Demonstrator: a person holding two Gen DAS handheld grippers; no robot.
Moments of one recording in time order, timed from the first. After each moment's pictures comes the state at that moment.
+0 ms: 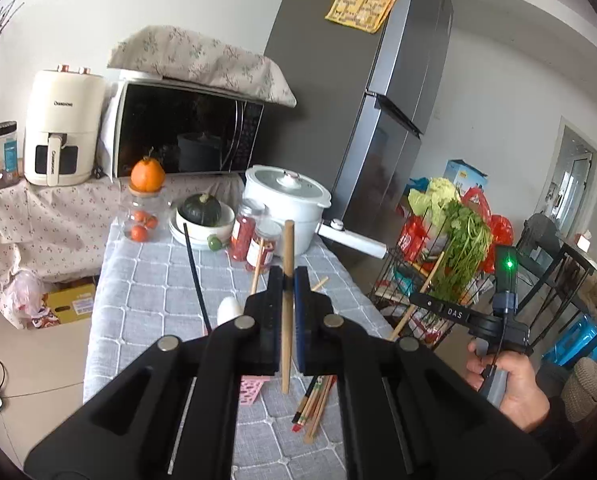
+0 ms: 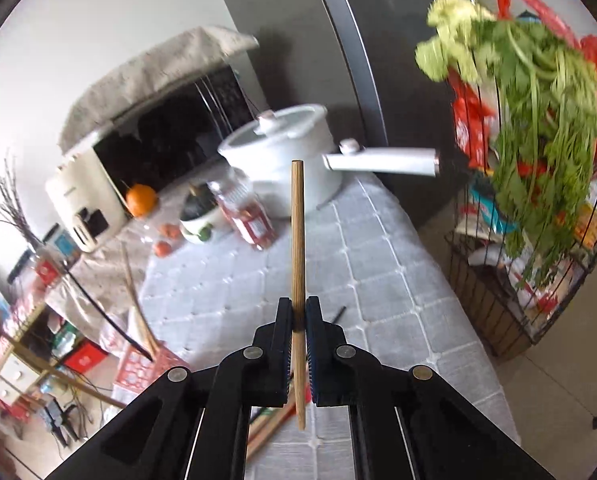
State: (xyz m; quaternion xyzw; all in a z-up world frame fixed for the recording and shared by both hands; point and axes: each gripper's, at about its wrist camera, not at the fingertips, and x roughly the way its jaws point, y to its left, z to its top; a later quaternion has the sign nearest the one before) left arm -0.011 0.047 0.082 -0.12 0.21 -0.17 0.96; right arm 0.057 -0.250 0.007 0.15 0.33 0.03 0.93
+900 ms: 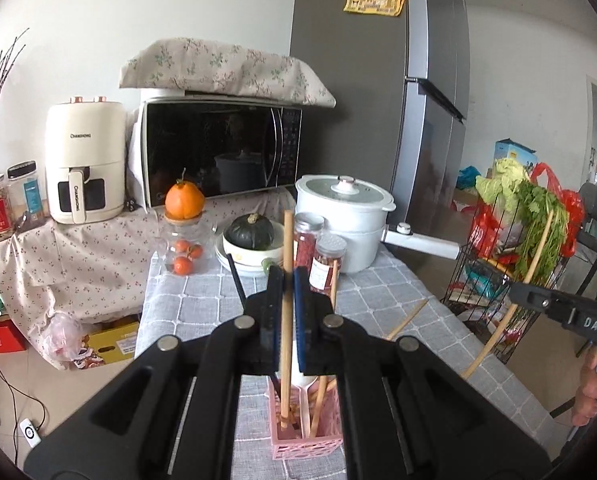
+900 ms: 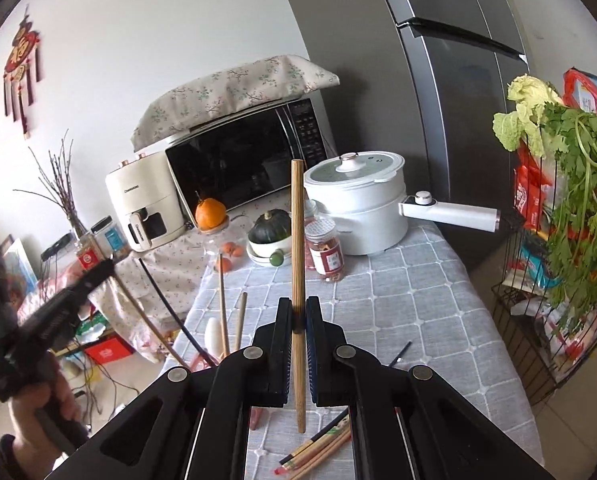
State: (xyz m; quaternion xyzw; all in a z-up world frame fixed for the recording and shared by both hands) left arm 0.057 0.041 0.041 -0.03 0.20 -0.09 0.97; right arm 0.028 -0.184 0.040 0.10 0.26 0.11 0.95
